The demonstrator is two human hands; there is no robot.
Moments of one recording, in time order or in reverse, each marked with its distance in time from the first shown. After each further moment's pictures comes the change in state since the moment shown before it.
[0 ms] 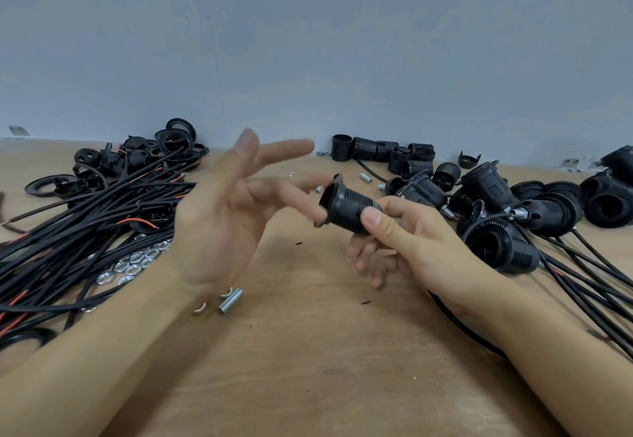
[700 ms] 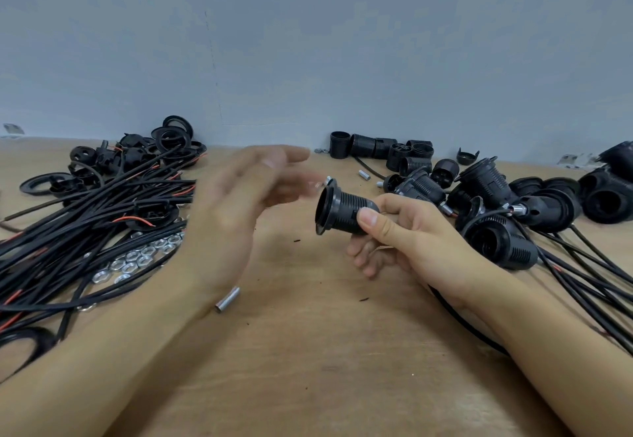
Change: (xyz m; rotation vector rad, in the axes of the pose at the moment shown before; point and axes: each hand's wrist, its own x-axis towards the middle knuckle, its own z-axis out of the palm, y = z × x) left_hand -0.001 -0.006 0.007 0.136 0.125 0.106; right_hand 0.003 0.003 -0.002 0.018 0.011 0.034
